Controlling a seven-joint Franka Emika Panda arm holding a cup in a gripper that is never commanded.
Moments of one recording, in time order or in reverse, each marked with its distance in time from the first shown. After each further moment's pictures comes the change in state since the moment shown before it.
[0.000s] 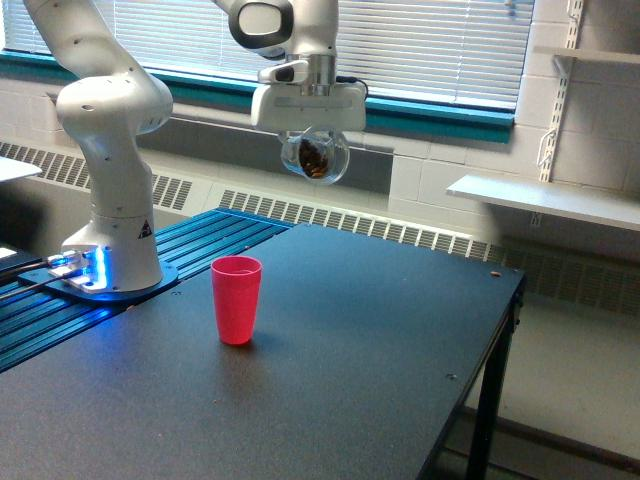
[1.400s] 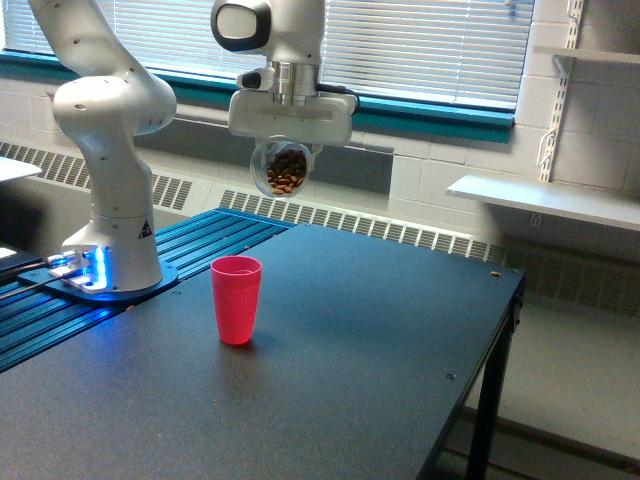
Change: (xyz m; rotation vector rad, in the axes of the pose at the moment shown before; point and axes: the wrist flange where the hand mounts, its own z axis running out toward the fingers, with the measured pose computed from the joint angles) arm 0.063 0.000 0.013 -0.109 -0.045 0.562
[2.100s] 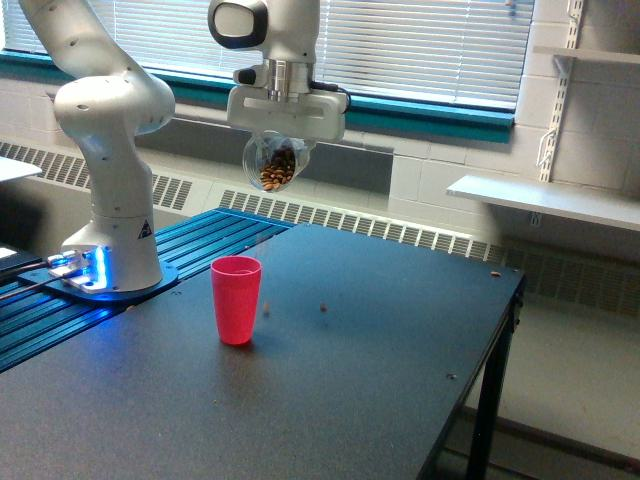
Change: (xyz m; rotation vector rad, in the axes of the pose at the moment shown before) arm -0.009 0.031 -0.004 -0.026 -0.009 0.143
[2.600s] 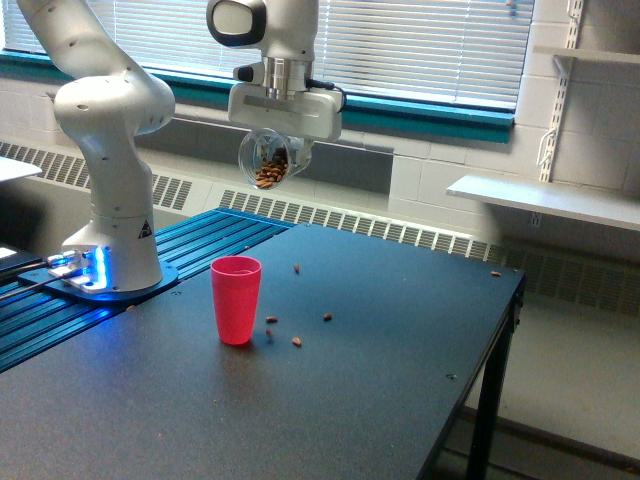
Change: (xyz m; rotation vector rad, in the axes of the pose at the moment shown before) arm 0.003 -0.001 -0.002 0.000 0.004 0.132
